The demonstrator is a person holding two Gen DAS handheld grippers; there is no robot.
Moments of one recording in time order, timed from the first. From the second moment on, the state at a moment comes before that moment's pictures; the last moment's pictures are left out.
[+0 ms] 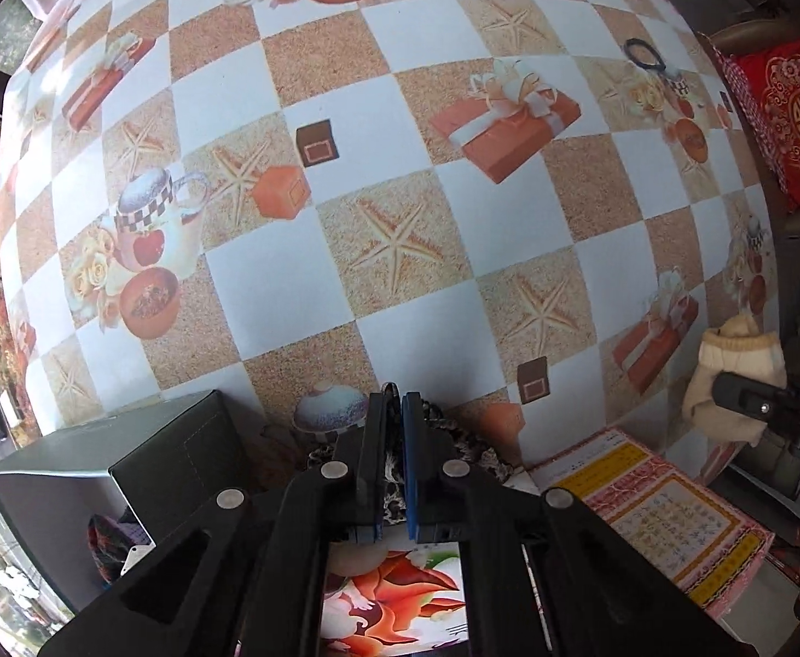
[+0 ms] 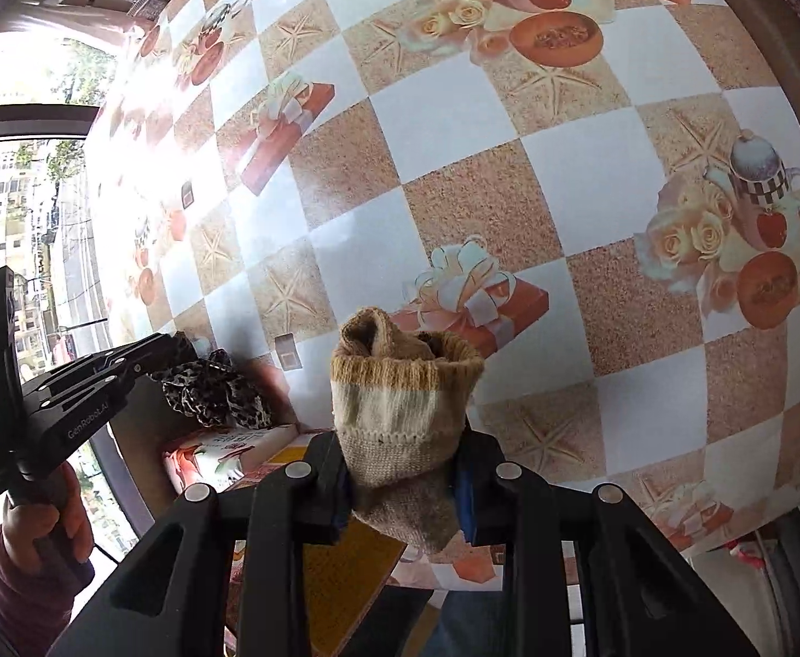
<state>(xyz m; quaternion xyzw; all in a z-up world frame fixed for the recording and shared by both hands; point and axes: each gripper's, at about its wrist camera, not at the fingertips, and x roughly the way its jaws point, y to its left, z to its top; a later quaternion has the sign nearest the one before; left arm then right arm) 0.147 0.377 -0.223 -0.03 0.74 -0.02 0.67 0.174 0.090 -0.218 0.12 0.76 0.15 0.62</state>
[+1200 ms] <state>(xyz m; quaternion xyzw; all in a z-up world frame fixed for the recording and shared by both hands) 0.119 0.319 -0.269 -0.01 0.80 -0.08 0.60 0.157 0.091 -0.216 0.15 0.76 0.15 0.62</state>
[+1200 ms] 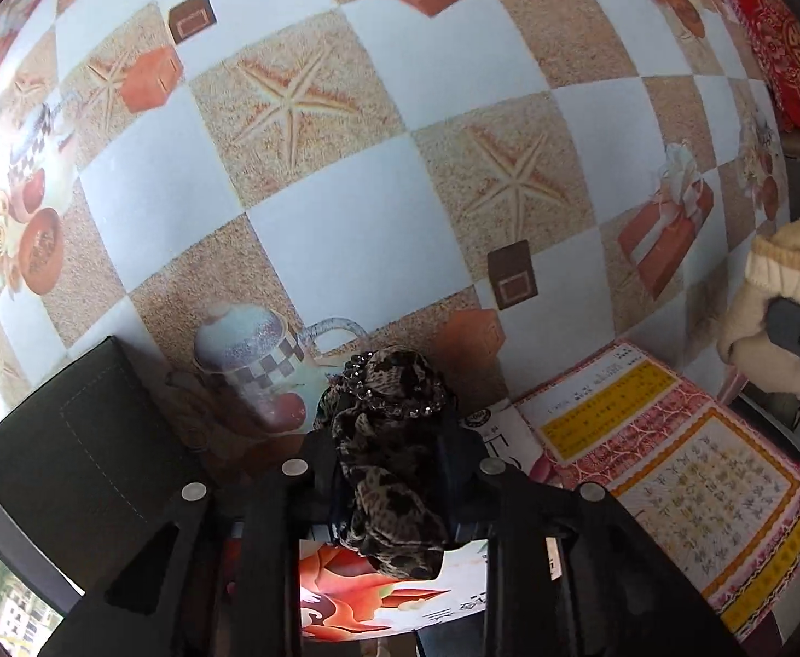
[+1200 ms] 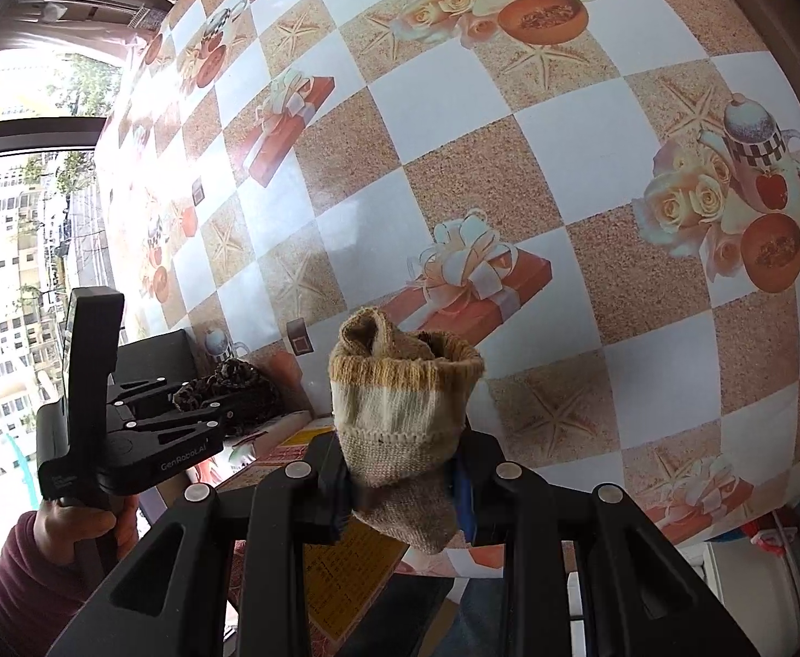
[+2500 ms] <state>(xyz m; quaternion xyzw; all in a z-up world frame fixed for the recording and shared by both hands) -0.023 0.439 -0.101 -0.18 0.62 0.02 0.77 0.035 0.283 -0.071 -0.07 0.68 0.32 0.66</state>
